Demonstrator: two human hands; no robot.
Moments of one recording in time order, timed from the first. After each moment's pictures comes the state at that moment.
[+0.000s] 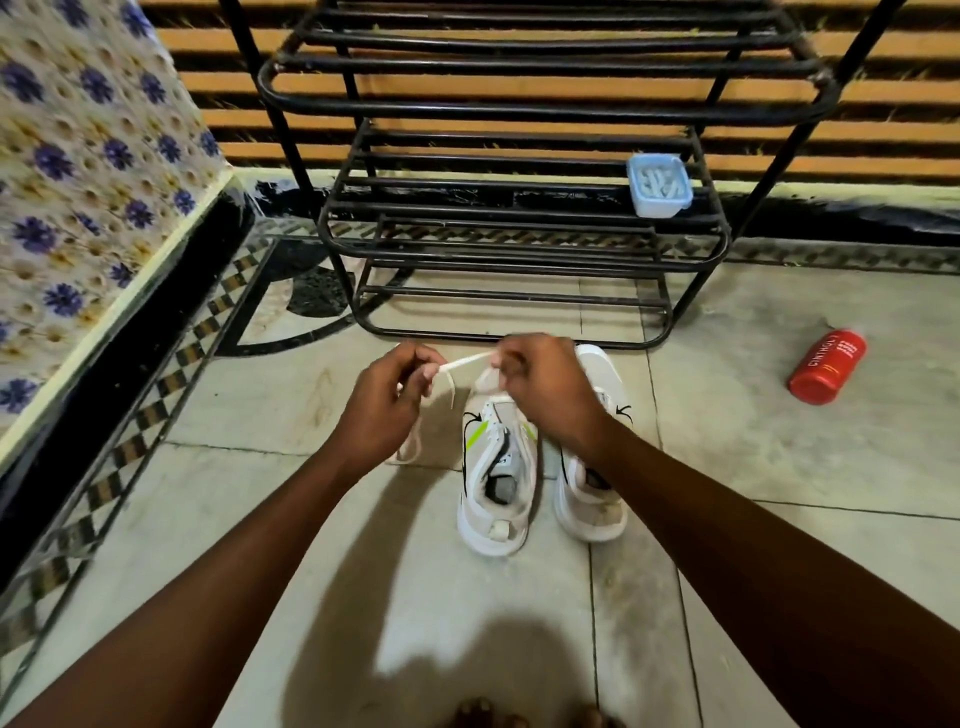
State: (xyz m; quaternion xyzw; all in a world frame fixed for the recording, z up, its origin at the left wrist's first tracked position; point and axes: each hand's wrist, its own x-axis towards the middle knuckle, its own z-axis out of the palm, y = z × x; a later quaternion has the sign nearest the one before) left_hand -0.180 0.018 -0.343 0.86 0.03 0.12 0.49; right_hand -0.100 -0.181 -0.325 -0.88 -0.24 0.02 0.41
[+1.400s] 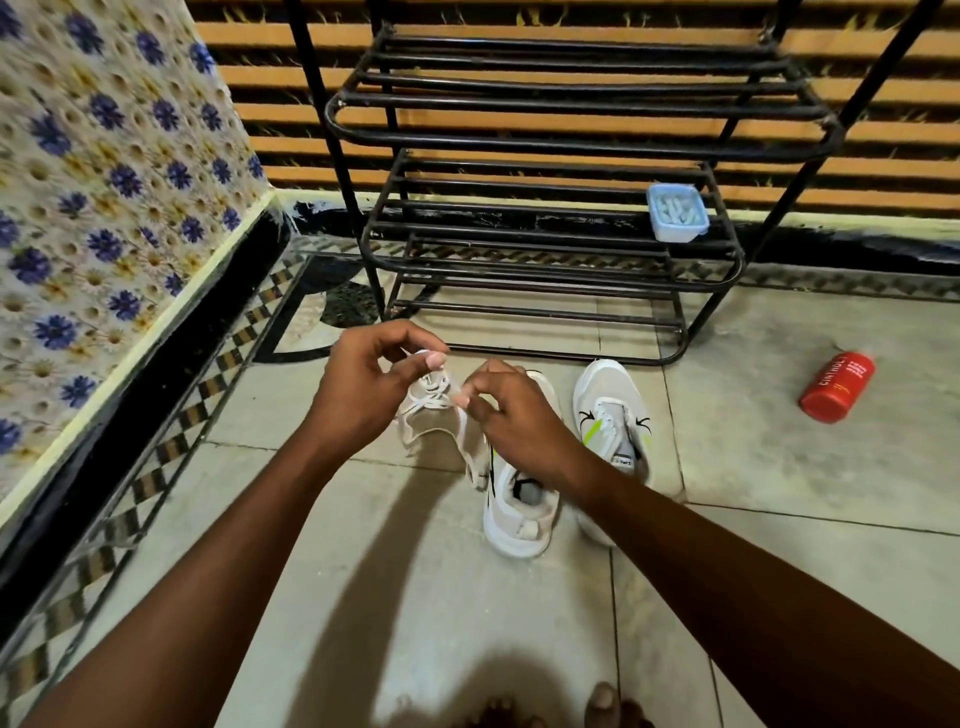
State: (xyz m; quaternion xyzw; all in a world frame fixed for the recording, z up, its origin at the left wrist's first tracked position) left_hand -0.215 0.042 -0.261 0.85 0.00 0.17 0.49; right_hand -0.157 -0.138 -0.305 -0.84 -0.31 0.09 0.44
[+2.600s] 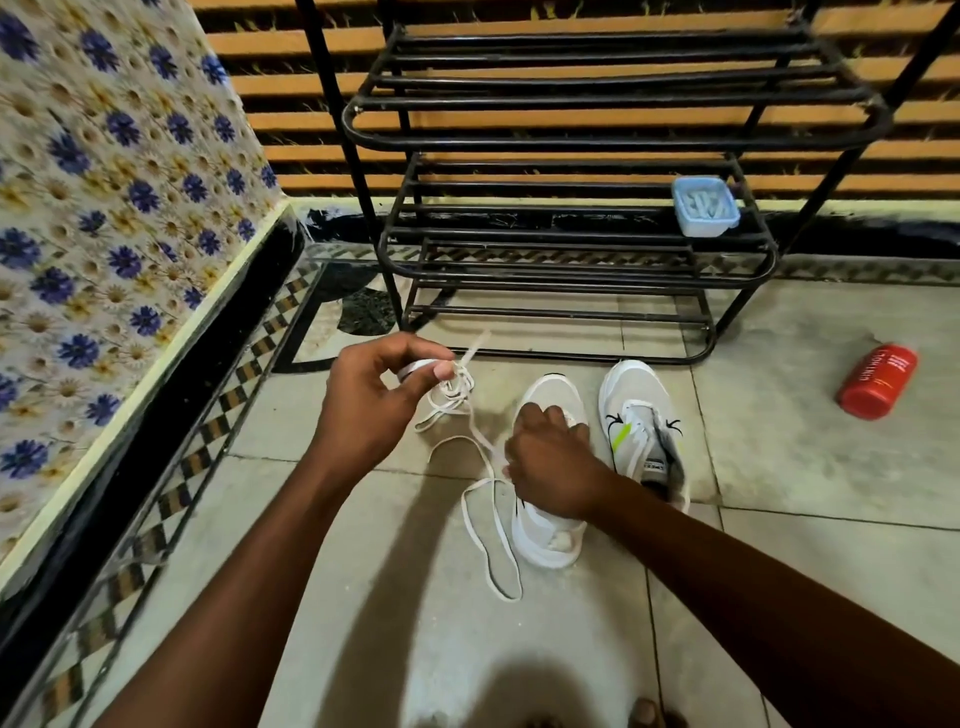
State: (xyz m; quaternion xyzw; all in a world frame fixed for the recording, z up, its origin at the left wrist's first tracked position) left_hand -0.222 0.057 -0.265 0.85 0.04 0.19 0.49; right_hand -0.159 -0.142 -0.352 -0.93 -0.33 0.14 0.07
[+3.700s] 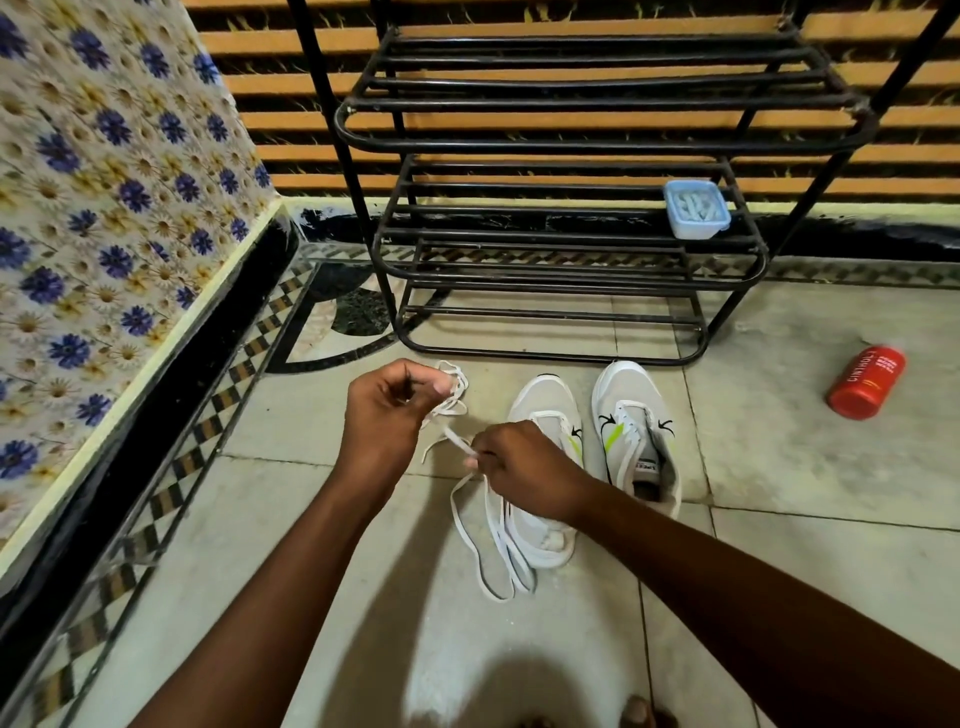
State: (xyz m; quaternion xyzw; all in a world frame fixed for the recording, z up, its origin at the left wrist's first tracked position) left_hand -0.223 0.035 -0.296 0.72 0.16 0.16 0.65; right_hand -0.161 -0.132 -0.353 -0.86 -0.38 0.14 0.31
